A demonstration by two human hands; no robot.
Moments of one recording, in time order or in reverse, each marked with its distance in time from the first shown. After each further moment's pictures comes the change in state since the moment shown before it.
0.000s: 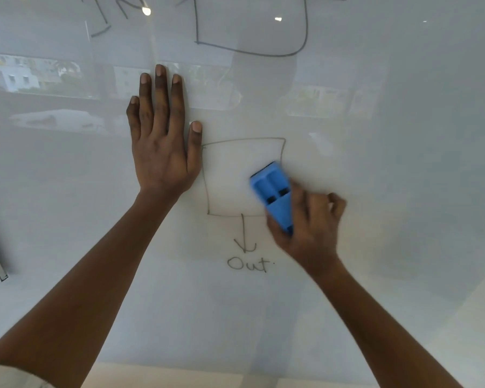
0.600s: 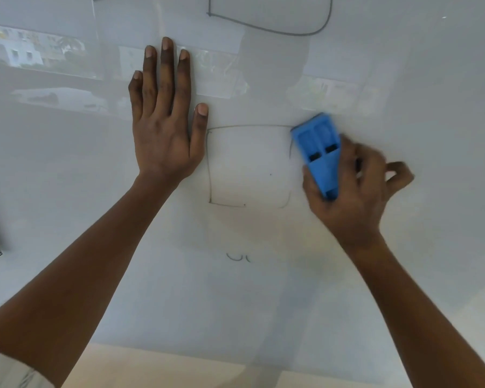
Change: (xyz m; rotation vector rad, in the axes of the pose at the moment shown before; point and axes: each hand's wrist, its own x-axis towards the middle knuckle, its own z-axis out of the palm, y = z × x) left_hand 0.000 -0.003 0.004 0.035 0.034 0.014; right_hand 0.042 0.045 -0.008 -0.121 0.134 -0.032
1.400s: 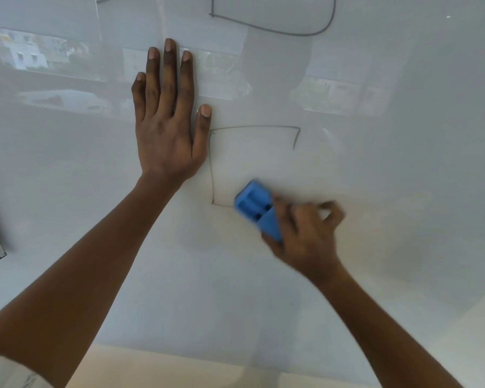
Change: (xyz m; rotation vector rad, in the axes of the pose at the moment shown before) left_hand 0.000 -0.001 0.000 -0.005 -0.010 0.006; right_hand -0.064 -0.057 -0.003 0.150 -0.123 -0.243
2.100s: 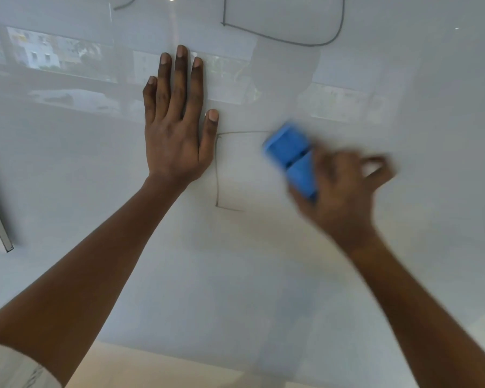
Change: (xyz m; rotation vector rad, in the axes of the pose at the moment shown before) left_hand -0.001 -0.001 0.002 -0.010 -0.027 -0.009; right_hand 0.071 0.055 -0.011 -0.122 0.114 0.014
